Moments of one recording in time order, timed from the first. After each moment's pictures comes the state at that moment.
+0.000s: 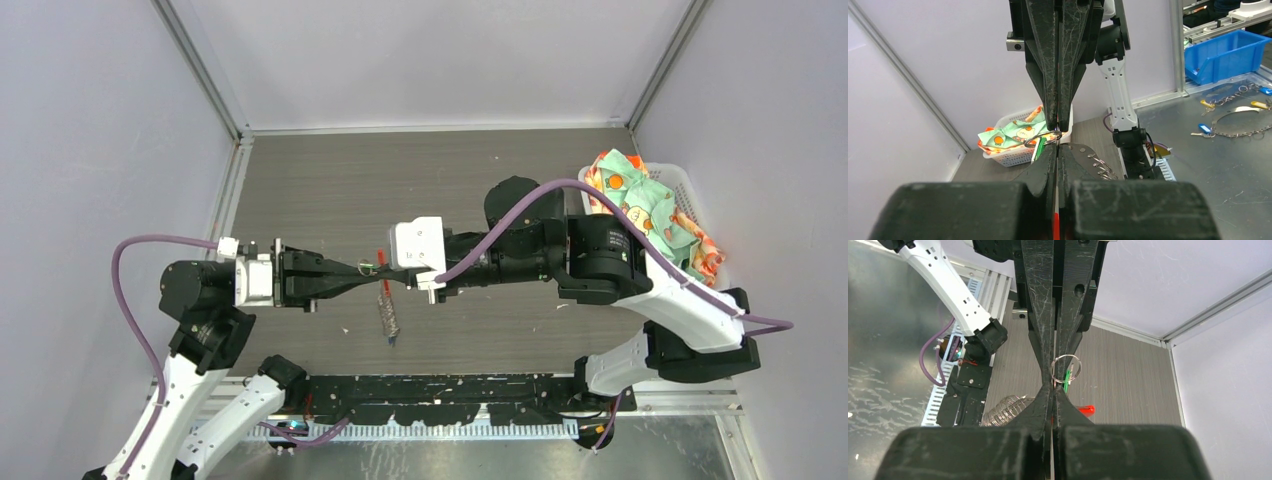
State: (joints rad) left arm -0.51 0.60 0.96 0.19 1.04 -0.10; right arm 1.37 1.43 2.06 -0.86 -0.15 -0.46
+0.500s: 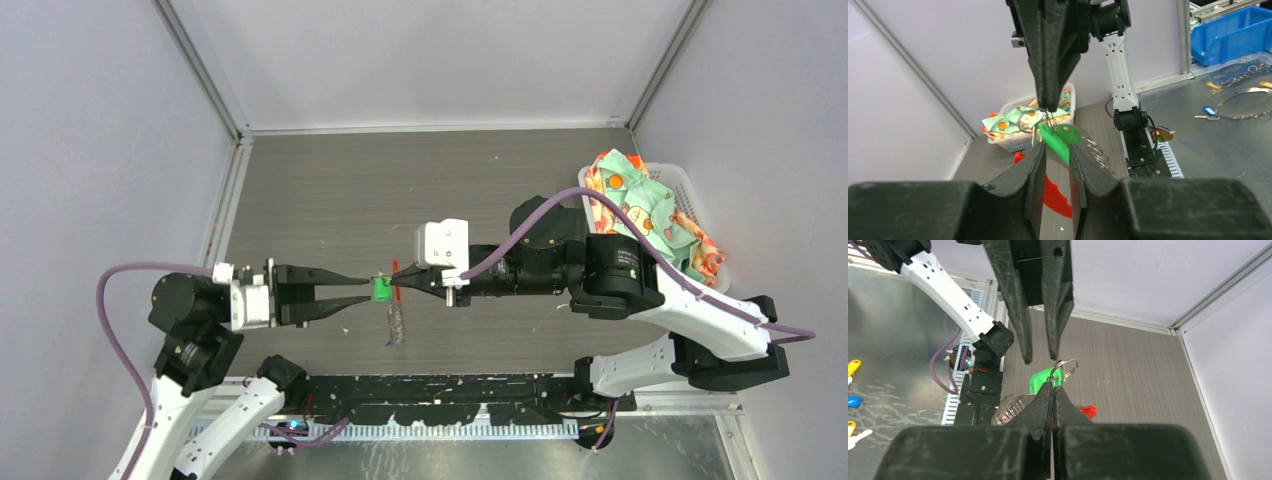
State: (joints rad) left arm -0.51 0.54 0.96 0.02 1.04 0.00; right arm 1.37 1.26 1.75 -0.66 -0.11 -0.35
